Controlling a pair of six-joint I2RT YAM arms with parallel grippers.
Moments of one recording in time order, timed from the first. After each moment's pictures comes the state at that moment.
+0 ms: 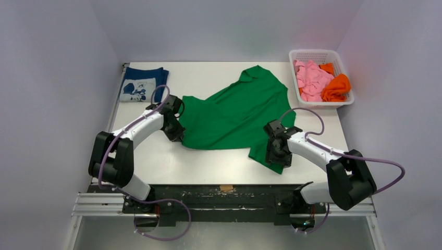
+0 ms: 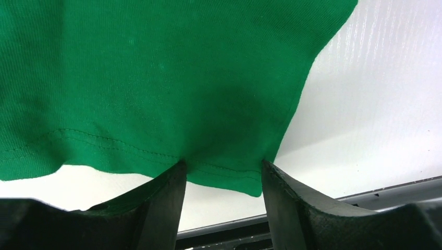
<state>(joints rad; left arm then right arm) -0.31 1.57 1.01 -0.77 -0.07 -0.97 0.47 1.35 0.70 -0.82 0.19 0.71</state>
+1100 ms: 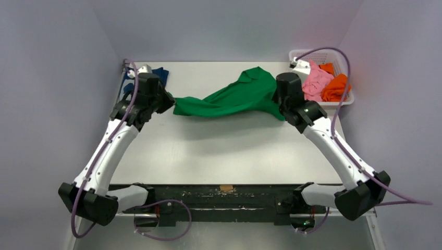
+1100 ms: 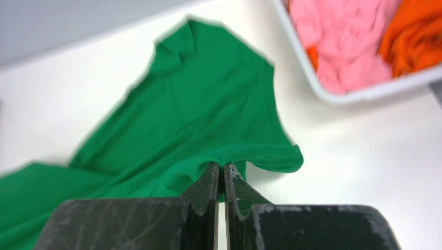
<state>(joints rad) -0.31 1.24 1.25 -0.74 -0.14 -0.82 0.48 1.29 1.24 -0.57 0.59 0.55</state>
